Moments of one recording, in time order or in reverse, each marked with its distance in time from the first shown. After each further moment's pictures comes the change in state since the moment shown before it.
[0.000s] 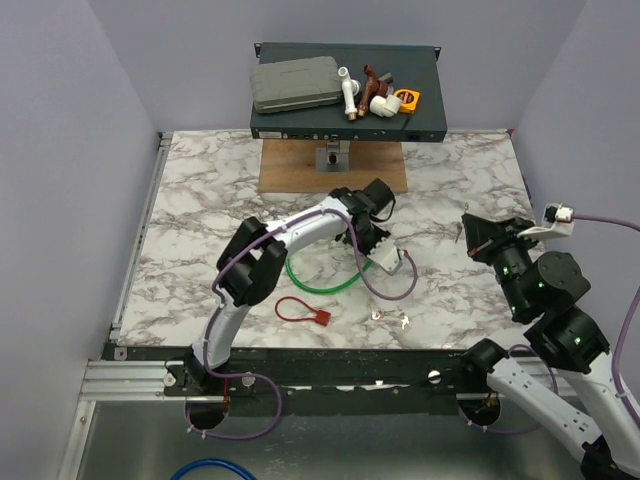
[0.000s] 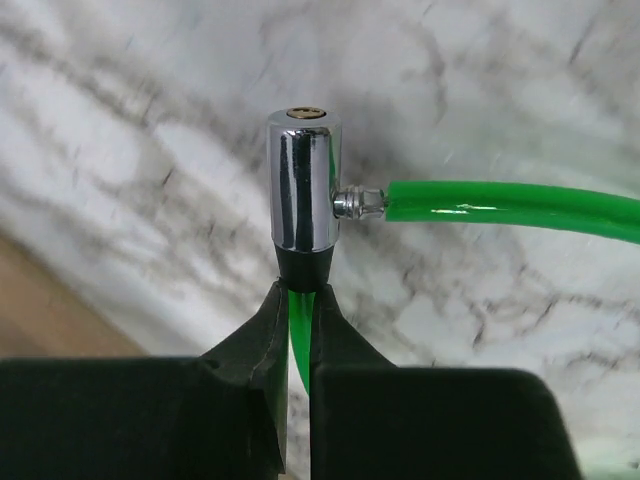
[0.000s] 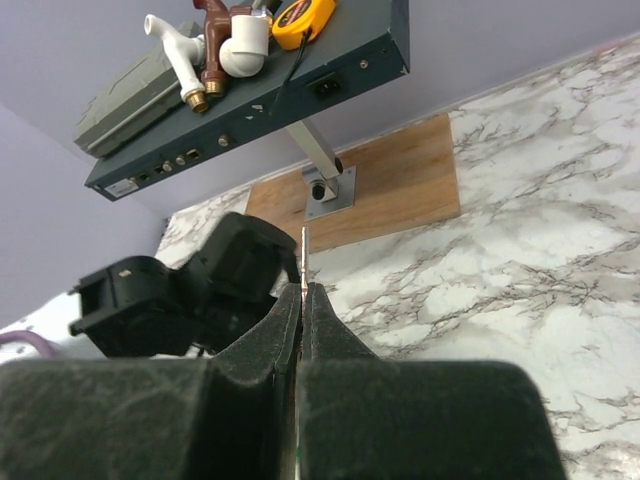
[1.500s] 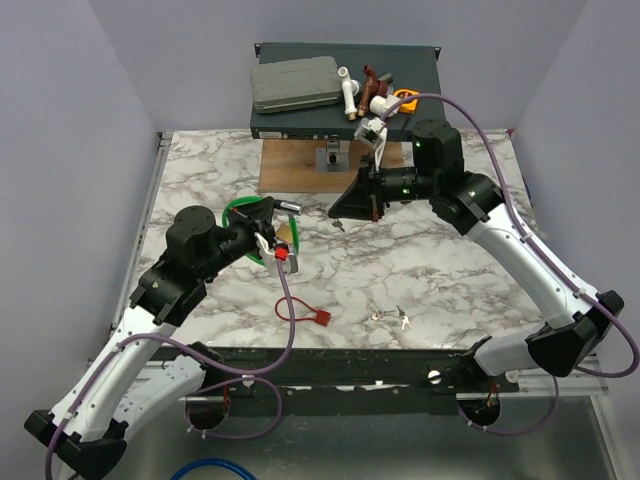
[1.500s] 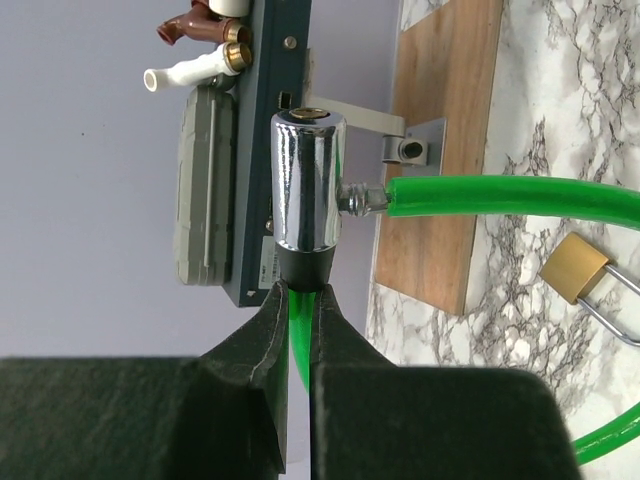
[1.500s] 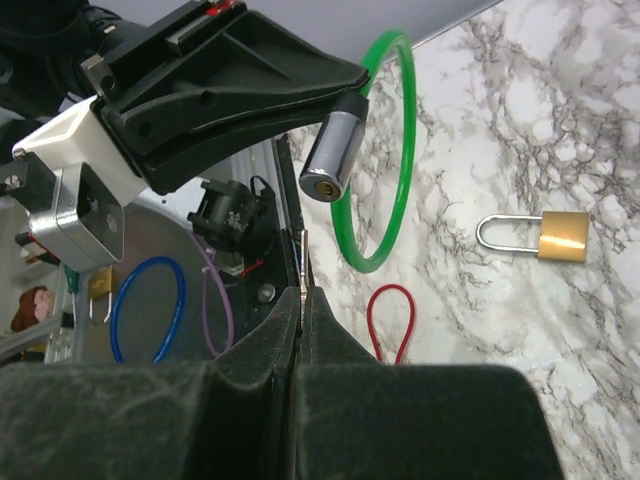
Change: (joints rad) left arm 0.307 -1.429 -0.848 0.484 -0.011 -0.228; right arm 0.018 0.925 0.653 -0.057 -1.298 -0.330
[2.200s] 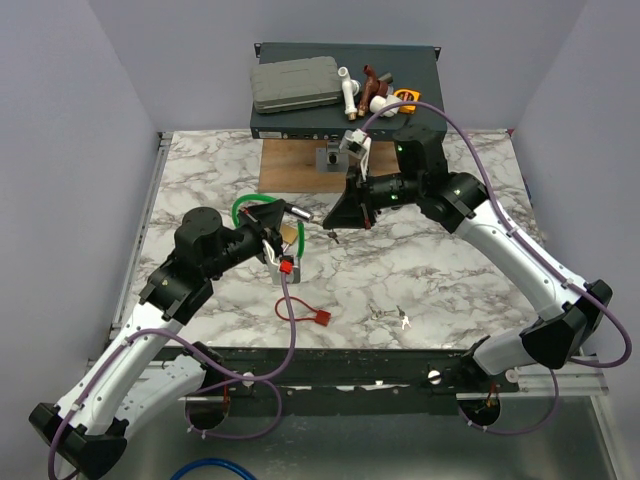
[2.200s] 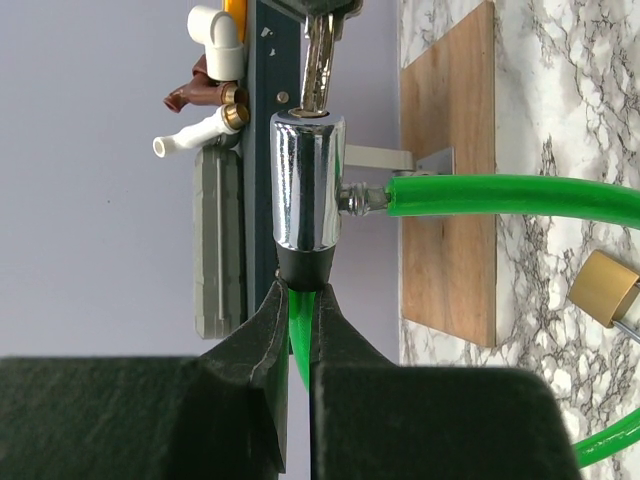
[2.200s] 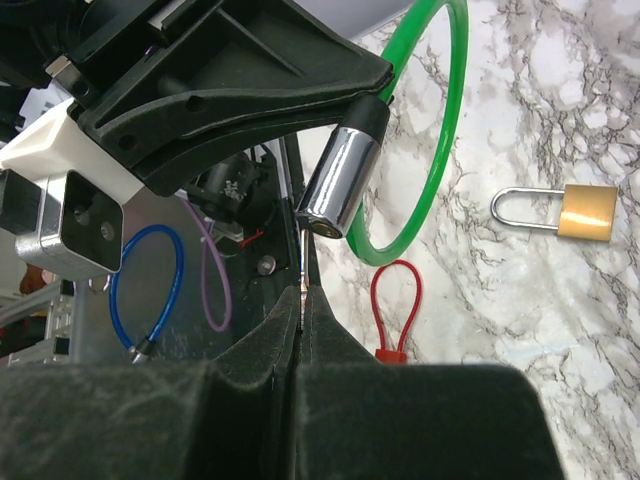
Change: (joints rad) left arm 0.000 0.018 -0.067 0.093 0.098 0.125; right arm 0.044 0.059 0.015 -0.088 -0.010 -0.089
